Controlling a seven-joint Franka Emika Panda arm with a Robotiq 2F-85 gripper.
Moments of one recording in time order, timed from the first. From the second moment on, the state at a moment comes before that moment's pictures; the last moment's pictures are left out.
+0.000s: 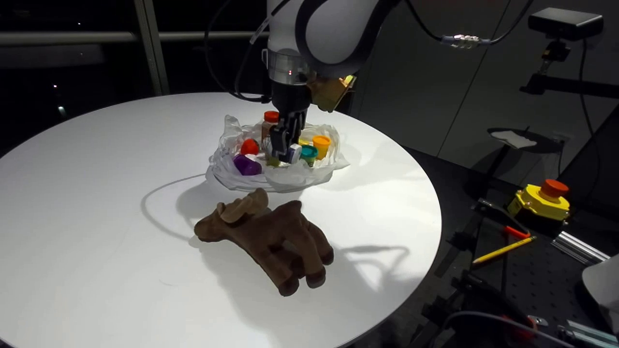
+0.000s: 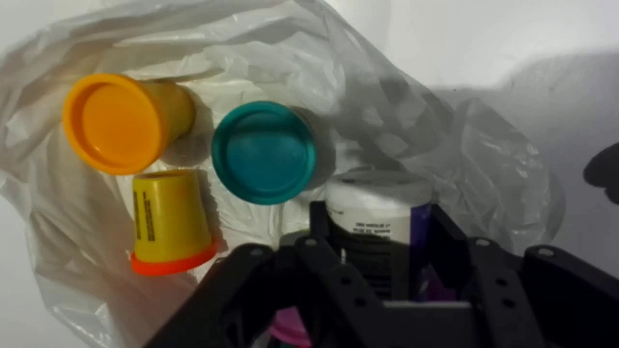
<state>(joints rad) 0.14 0.56 0.02 -1.98 -0.28 2.57 0.04</state>
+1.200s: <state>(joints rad) 0.14 0.65 0.03 -1.82 -0.20 2.60 0.04</state>
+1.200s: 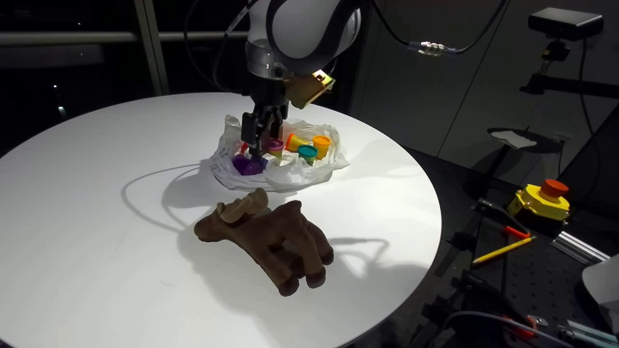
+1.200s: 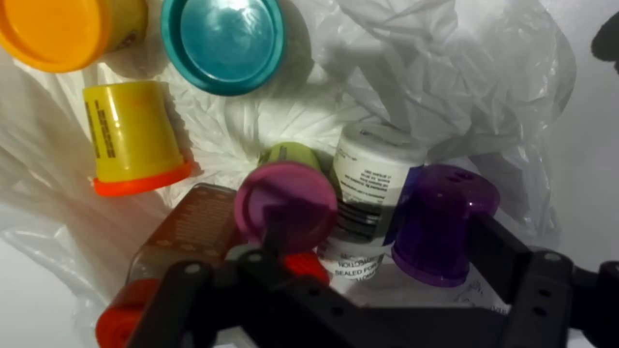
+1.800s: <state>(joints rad) 0.26 0.56 -0.02 -1.79 -0.22 2.40 0.24</state>
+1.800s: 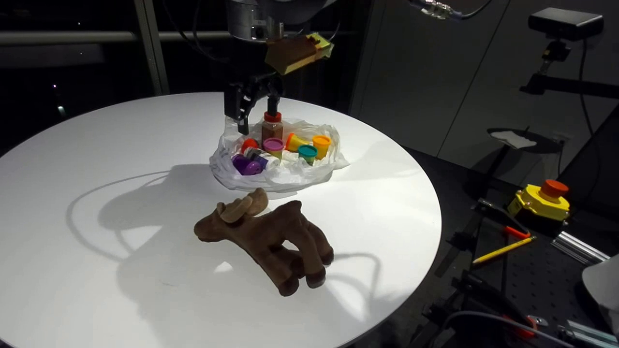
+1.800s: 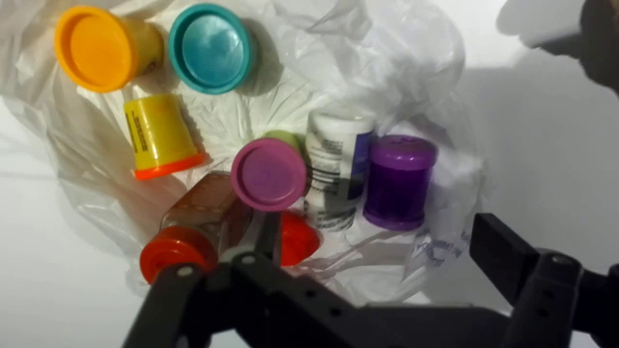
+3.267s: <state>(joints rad) 0.25 0.53 0.21 -1.95 0.01 2.11 -0.12</state>
